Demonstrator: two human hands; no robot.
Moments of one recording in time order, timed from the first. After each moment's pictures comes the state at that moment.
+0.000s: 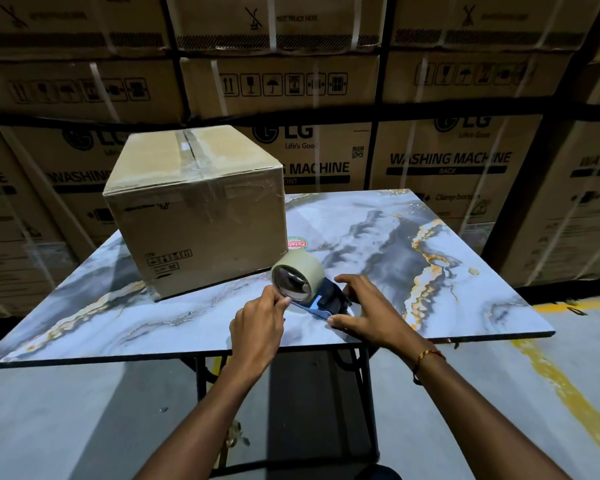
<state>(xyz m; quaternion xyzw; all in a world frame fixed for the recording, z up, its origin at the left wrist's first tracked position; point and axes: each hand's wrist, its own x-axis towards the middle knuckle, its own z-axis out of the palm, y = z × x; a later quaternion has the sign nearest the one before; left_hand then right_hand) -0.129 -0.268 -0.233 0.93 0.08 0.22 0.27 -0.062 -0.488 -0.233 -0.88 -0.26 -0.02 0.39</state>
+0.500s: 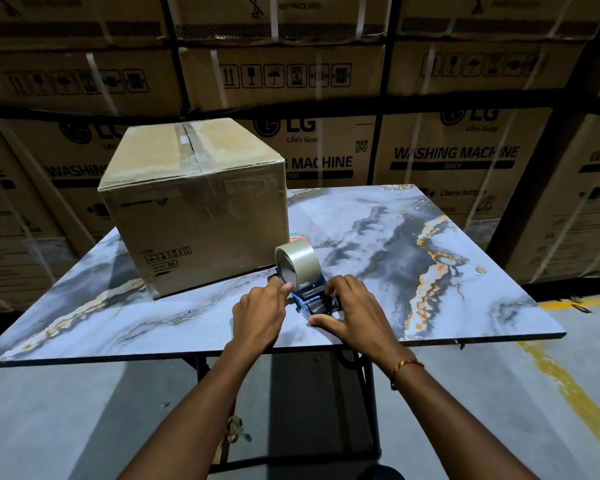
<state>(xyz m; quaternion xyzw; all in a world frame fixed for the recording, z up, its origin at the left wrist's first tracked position) -0.098 -0.258 -0.234 0.96 0.08 0.17 0.20 -0.073 -0.454 -0.242 -0.90 -0.27 -0.15 0.30</state>
